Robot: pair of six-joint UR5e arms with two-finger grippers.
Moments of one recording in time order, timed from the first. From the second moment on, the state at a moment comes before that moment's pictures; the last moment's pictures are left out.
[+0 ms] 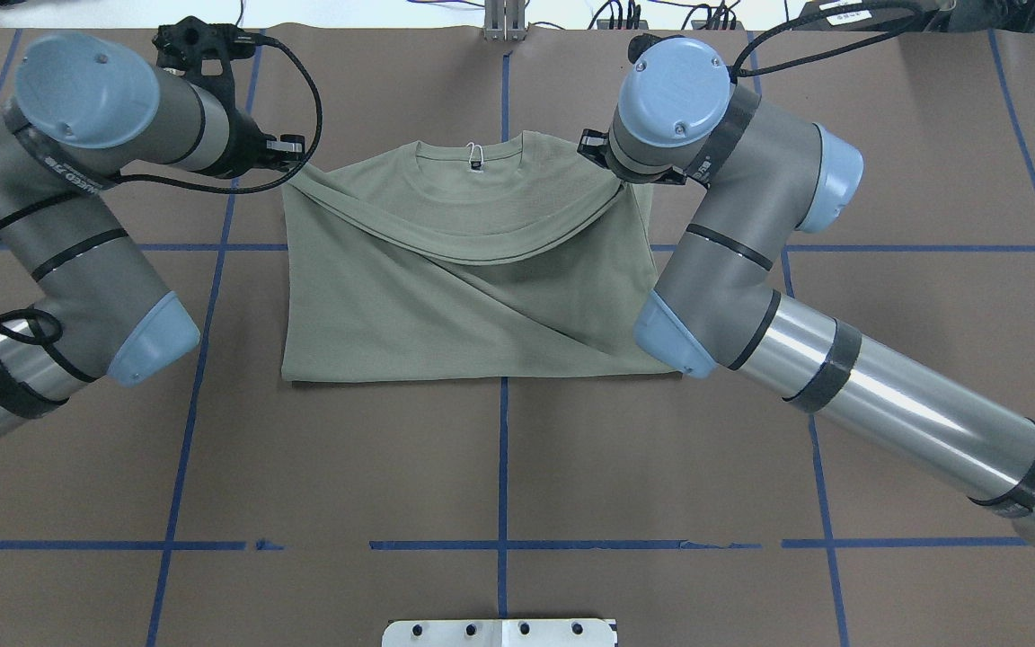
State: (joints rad) left arm -0.83 -2.09 -1.64 -1.93 -1.76 -1.02; right arm 0.73 -0.82 1.47 -1.43 1.65 1.38
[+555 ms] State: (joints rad) left arm -0.84 -2.16 -1.48 -1.96 -1.71 -1.01; right arm 0.80 -0.78 1.35 -1.40 1.70 1.29
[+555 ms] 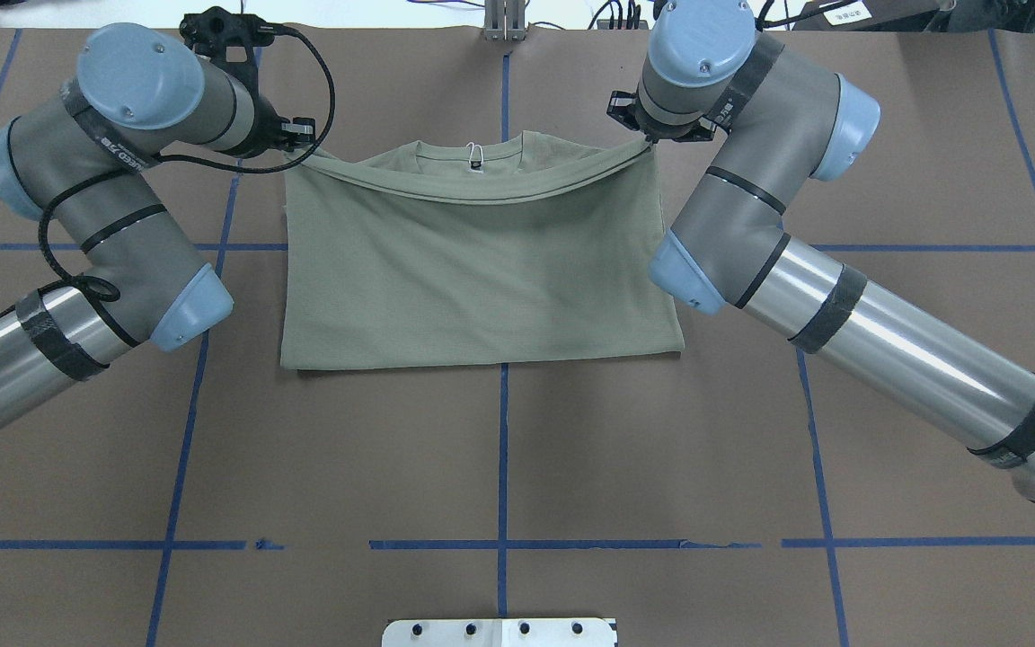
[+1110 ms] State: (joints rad) left arm -0.83 -2.22 -1.30 -2.09 -1.69 -0.96; right arm 0.80 -0.76 1.23 -1.33 1.70 1.28
